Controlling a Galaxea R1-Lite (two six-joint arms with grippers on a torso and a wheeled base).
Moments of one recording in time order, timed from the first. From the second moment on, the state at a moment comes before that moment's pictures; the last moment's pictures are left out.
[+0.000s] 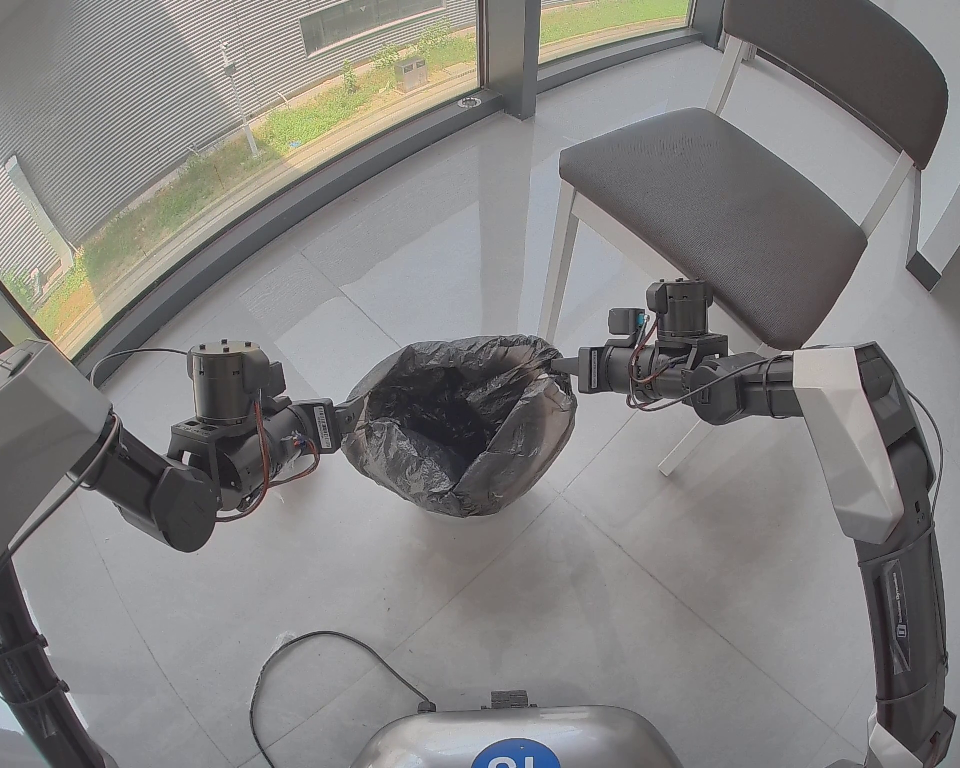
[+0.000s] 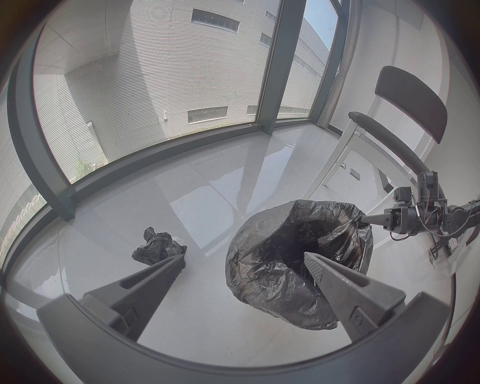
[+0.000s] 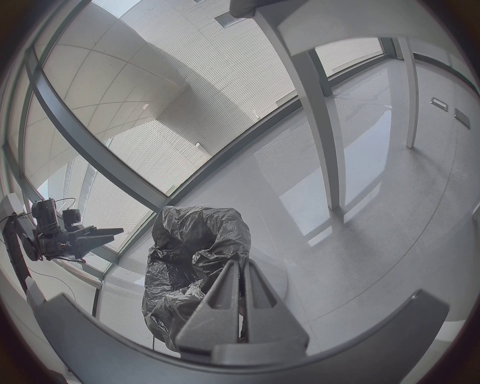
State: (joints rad) left arm -0.29 1.98 -0.92 -0.77 0.11 -0.17; right arm 0.30 2.54 -2.00 -0.21 0.48 0.17
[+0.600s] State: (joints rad) left arm -0.29 1.98 -0.91 -0.78 0.11 -0.17; right arm 0.31 2.48 -2.00 -0.22 0.48 0.15
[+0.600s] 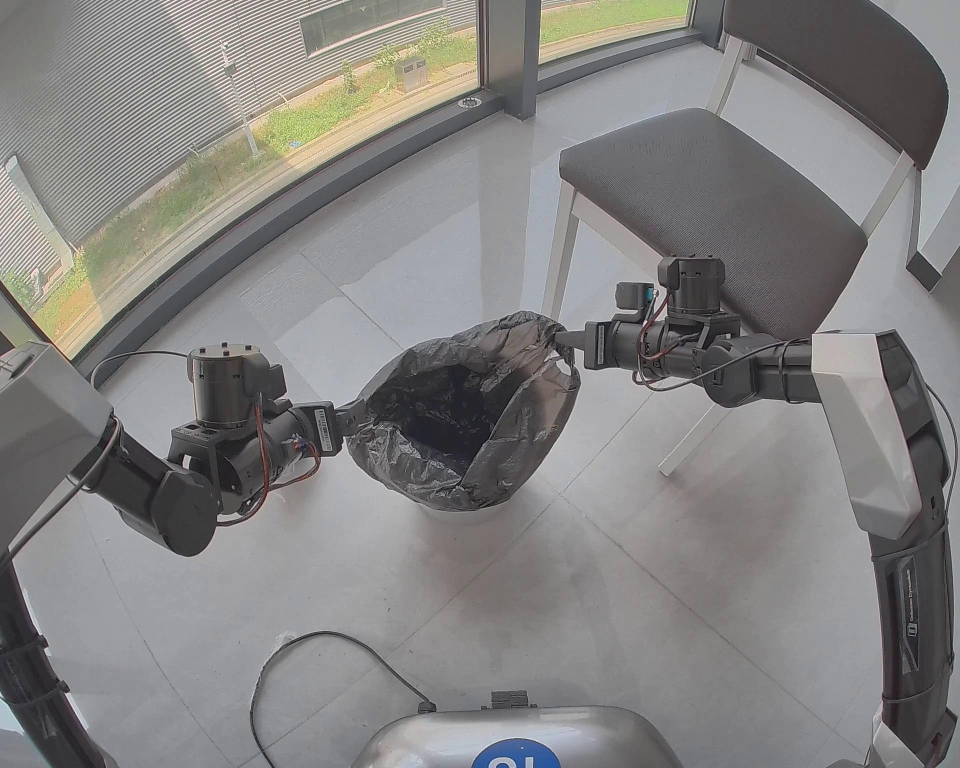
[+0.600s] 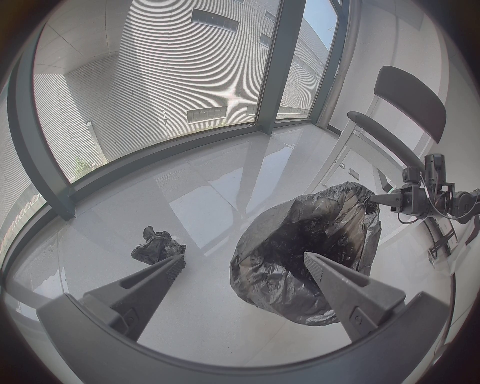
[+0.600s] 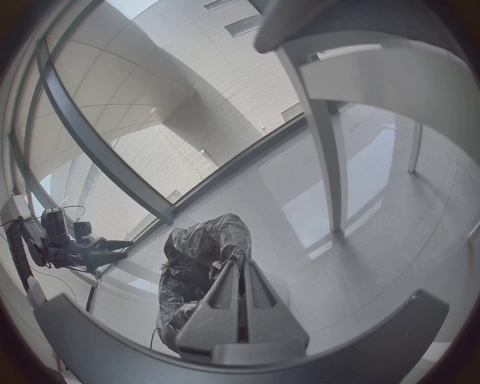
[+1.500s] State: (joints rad) left arm -0.29 1.99 -0.89 -0.79 0.11 -0.18; right arm 0.32 2.57 -2.00 -0.24 0.48 0.14
